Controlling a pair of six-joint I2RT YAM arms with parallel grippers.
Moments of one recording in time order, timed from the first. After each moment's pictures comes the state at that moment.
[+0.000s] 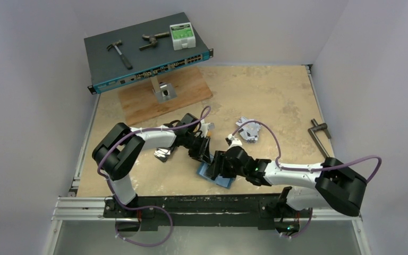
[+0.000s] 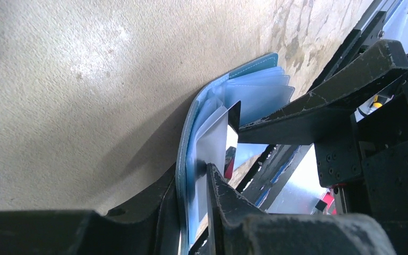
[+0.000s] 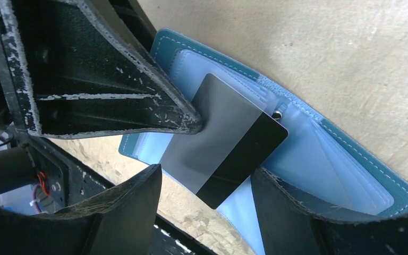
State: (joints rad) left arm -0.69 1.77 0.92 -0.20 0.65 -0.47; right arm 1.01 1.26 0.42 0.10 0.09 1.00
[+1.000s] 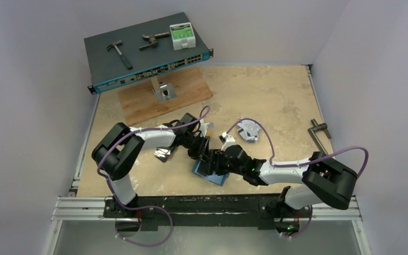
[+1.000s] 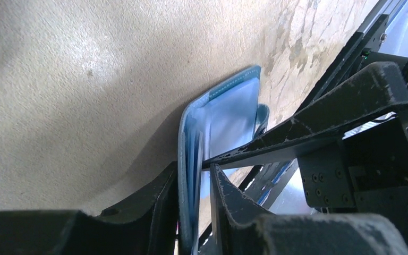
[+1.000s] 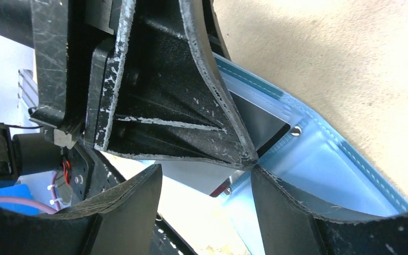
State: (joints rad) left arm -0.68 1.77 0.92 -0.21 0.64 -0.47; right arm 1.00 1.39 0.42 0.39 0.00 0.88
